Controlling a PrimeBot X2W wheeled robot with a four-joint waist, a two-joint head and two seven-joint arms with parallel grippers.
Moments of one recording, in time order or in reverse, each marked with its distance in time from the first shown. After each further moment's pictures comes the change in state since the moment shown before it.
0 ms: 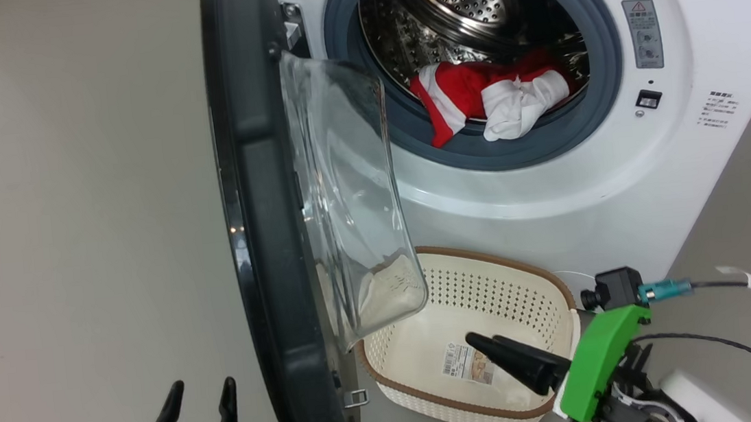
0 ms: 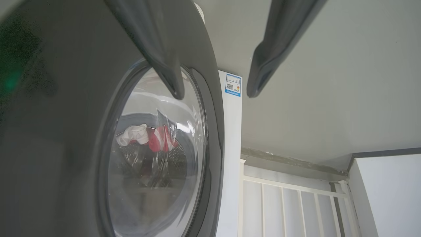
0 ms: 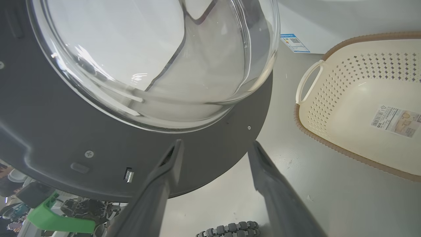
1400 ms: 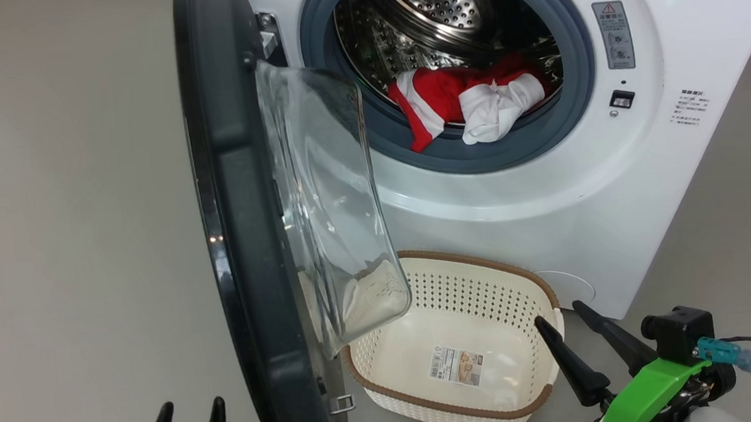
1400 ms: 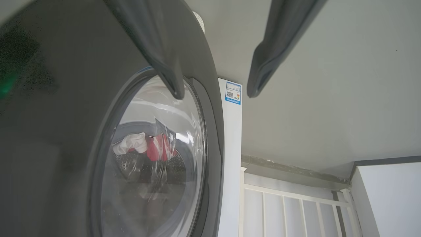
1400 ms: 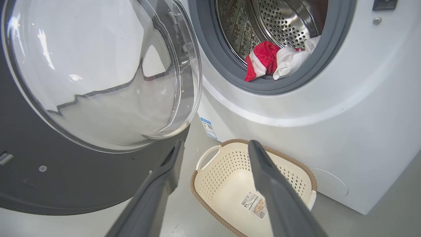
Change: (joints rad) left arm 0.035 0.003 0.032 0.017 0.000 0.000 0.000; right arm 0.098 -0.029 -0.056 0.105 -0.621 0.000 -0.546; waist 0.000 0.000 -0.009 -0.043
